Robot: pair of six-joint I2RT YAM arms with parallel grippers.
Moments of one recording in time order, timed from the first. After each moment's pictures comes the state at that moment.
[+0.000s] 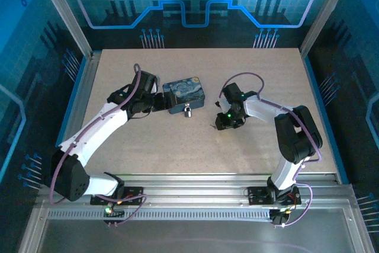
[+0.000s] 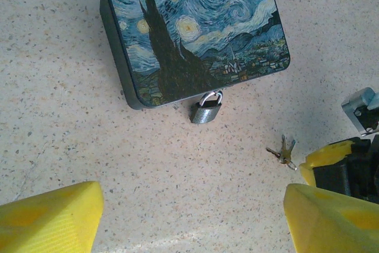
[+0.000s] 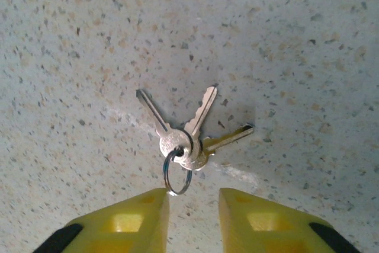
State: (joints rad) left arm -0.40 1.35 1.14 -0.68 0.10 -0.59; right arm 0.42 1.74 1.08 -0.69 -0.27 0.14
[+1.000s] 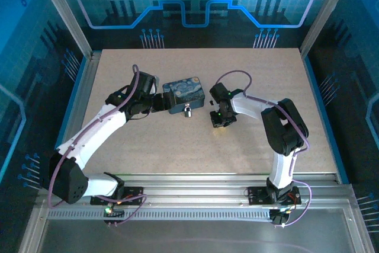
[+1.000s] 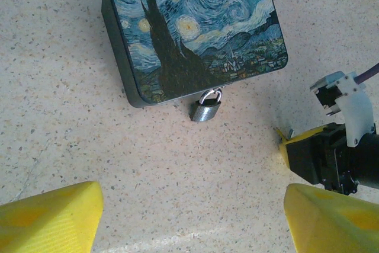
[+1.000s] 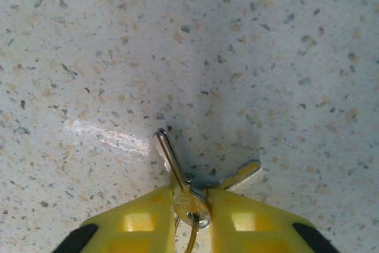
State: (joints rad) left arm -0.40 1.32 1.12 -0.69 0.10 -0.59; right arm 0.51 1.89 1.20 -0.71 -0.06 0.27
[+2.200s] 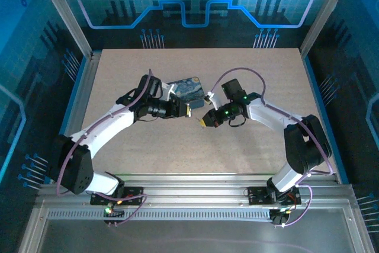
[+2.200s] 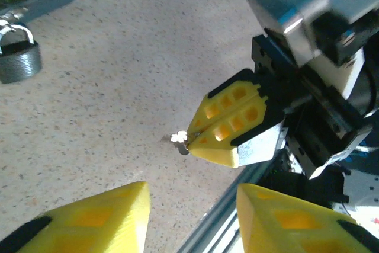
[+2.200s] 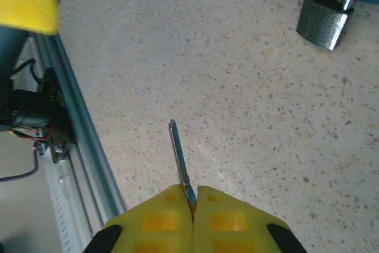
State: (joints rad) left arm -0.41 1.43 1.02 -0.42 0.69 -0.52; right arm 0.45 1.61 1.06 -0.51 -0.76 0.00
